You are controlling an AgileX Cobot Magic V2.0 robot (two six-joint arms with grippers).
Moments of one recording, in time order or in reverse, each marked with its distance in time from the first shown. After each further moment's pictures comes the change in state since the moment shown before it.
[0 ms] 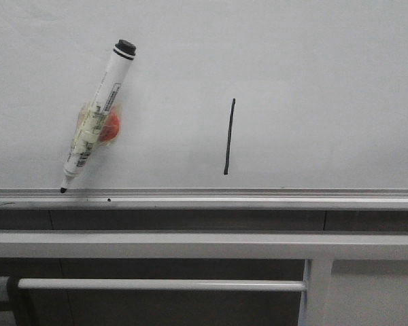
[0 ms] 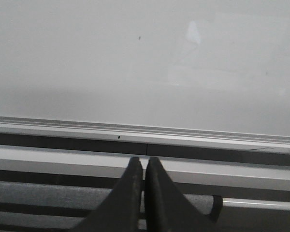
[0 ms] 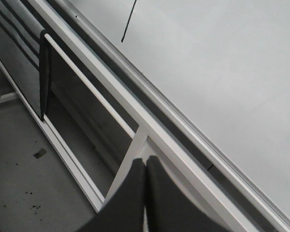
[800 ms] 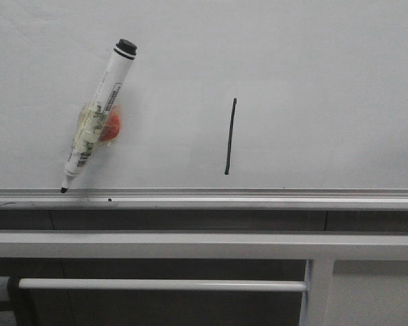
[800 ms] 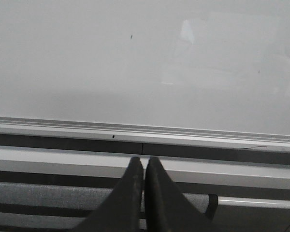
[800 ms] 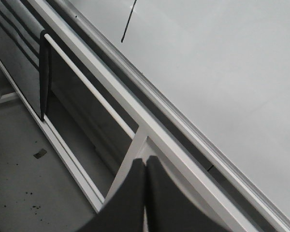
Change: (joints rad) left arm -0.010 0.000 0.000 -0.009 0.001 0.002; right arm 0.000 0.000 0.000 0.000 0.000 0.000
